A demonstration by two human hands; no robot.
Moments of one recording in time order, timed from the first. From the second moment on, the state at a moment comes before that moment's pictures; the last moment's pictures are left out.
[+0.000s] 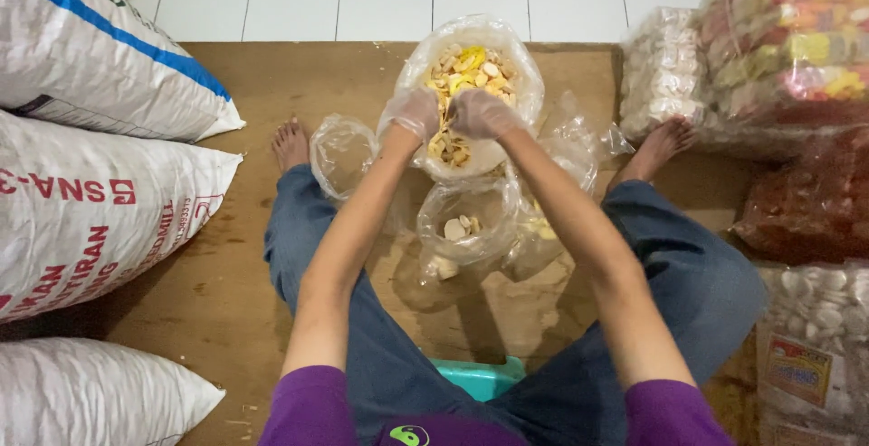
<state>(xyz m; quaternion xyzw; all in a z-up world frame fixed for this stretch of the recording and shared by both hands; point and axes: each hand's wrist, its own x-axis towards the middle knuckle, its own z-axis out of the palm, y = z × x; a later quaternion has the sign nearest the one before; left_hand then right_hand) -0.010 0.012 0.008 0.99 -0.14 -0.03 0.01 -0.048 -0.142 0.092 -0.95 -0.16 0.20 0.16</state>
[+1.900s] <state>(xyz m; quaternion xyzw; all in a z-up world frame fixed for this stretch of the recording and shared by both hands) -0.075 -0.186 -0.065 0.92 -0.29 -0.02 0.25 -0.077 -0.332 0.071 -0.94 -0.18 0.28 0.04</state>
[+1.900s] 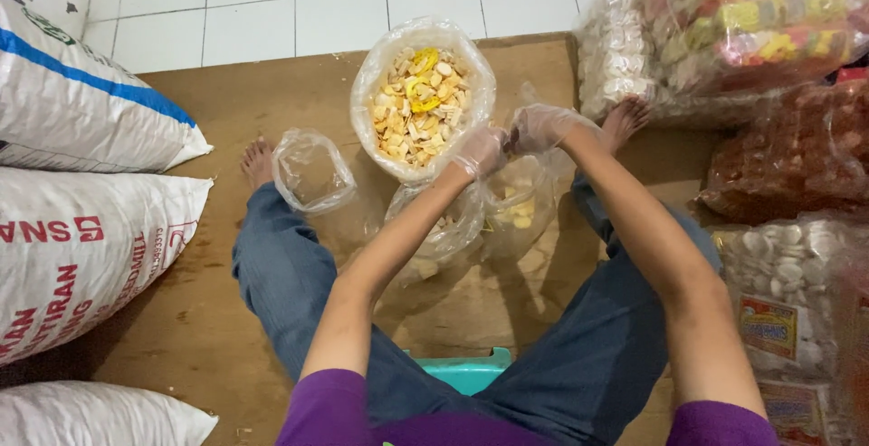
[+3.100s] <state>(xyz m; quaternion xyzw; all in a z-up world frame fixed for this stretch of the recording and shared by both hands) -0.018 0.011 -0.039 0.97 -0.14 0.16 0.08 -0.032 -0.160 0.012 -0.95 -0.17 0.08 0.26</state>
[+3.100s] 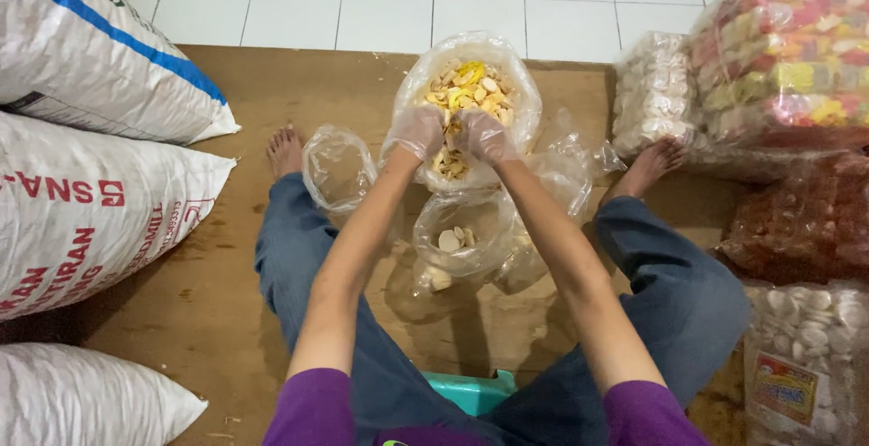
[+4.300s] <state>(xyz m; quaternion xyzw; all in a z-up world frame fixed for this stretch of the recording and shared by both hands) -0.112 -0.160 0.007 0.88 -0.27 -0.07 0.38 -0.154 -0.292 0.216 -0.95 -0.23 0.22 -0.04</state>
